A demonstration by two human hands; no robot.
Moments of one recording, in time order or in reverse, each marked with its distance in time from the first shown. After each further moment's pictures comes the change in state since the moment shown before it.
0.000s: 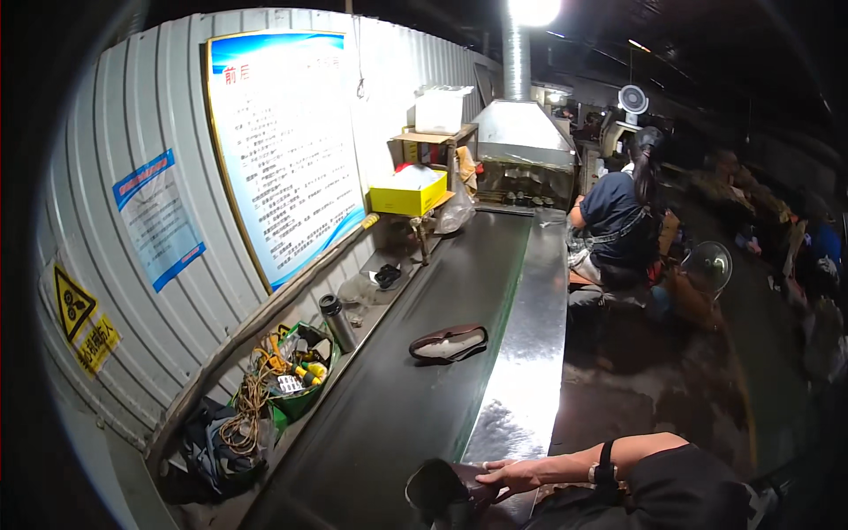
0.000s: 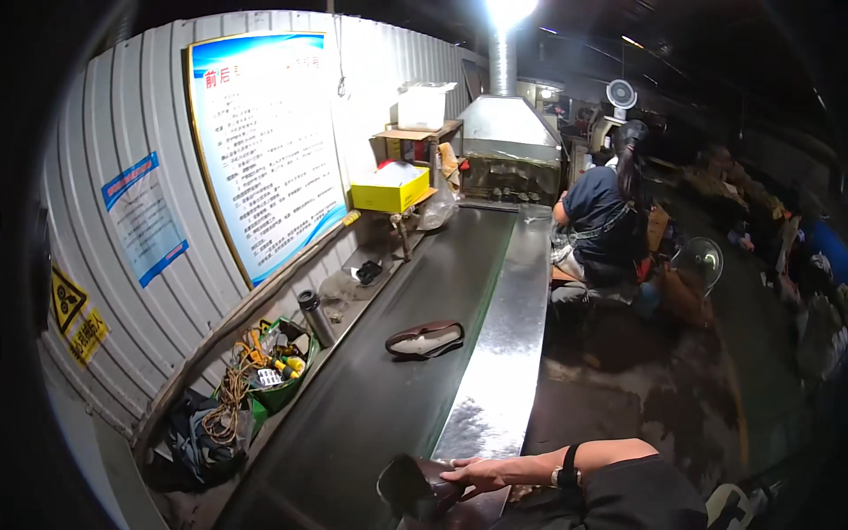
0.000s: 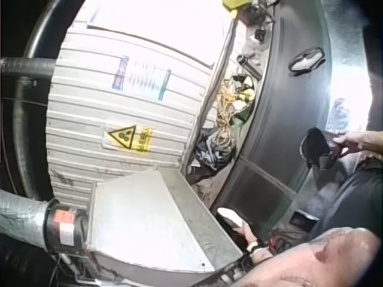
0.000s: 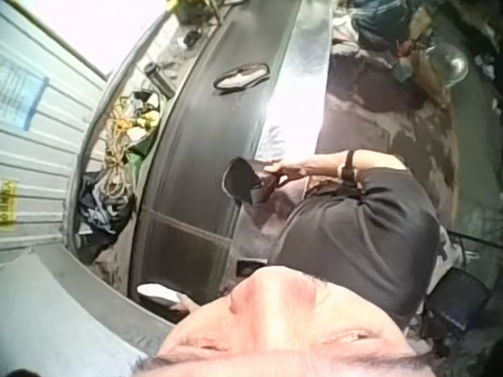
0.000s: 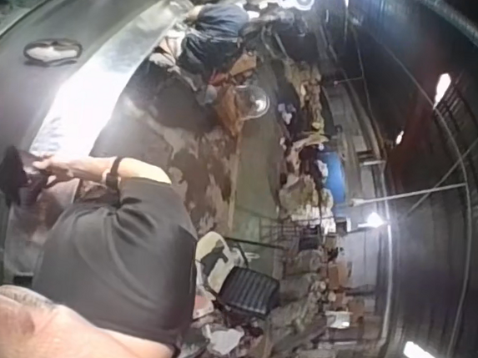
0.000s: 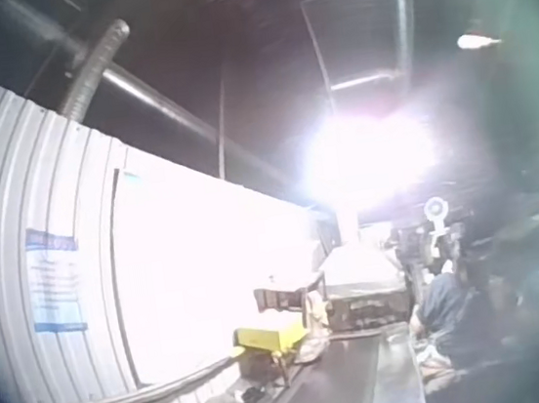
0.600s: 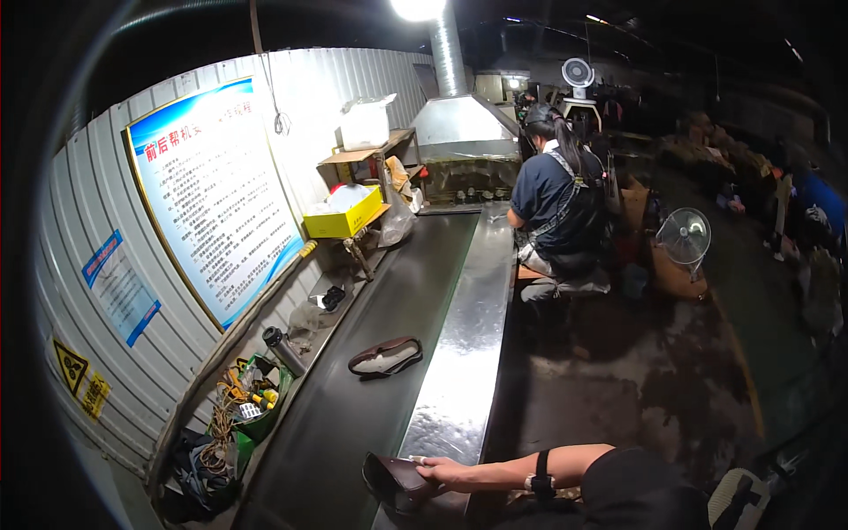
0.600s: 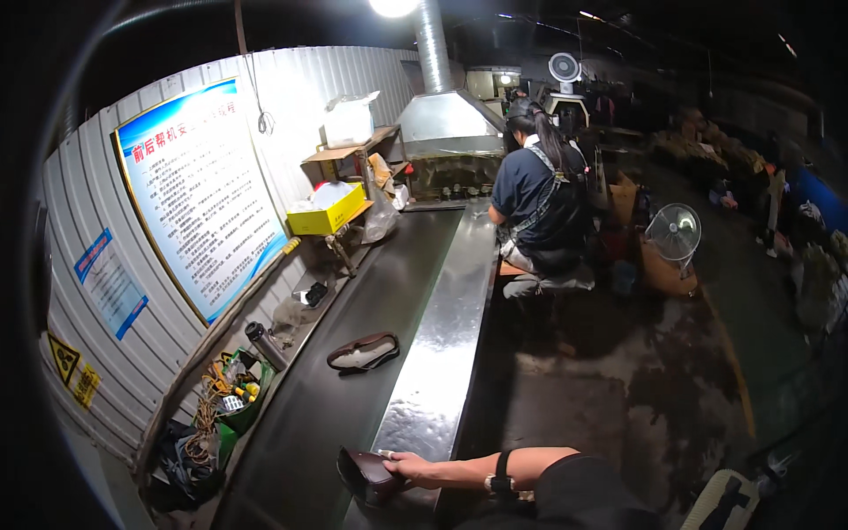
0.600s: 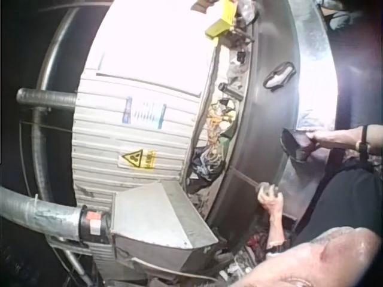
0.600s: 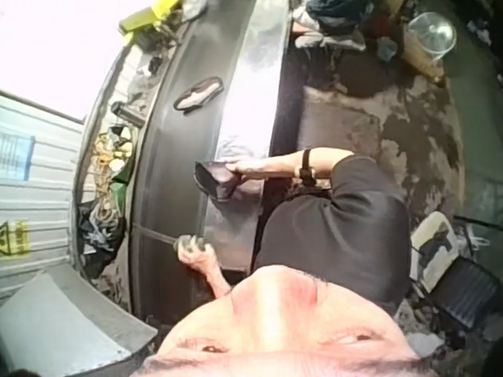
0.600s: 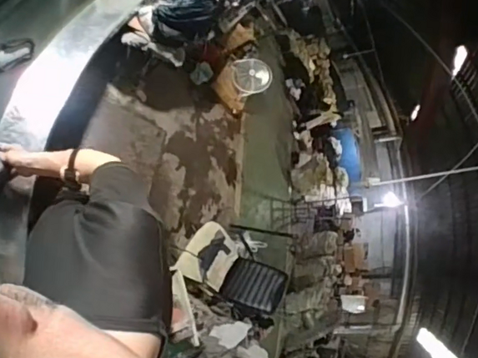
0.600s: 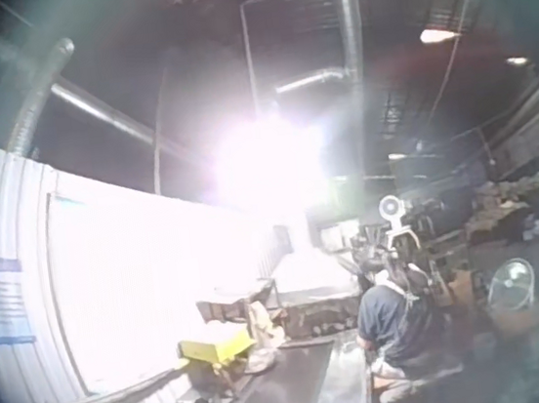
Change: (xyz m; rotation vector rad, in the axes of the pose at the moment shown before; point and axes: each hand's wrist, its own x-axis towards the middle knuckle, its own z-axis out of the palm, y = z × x) left_hand -0.399 0.237 -0.108 -0.292 0.092 1.401; right_hand -0.033 -0.012 -0.051 -0.115 0.094 -0.323
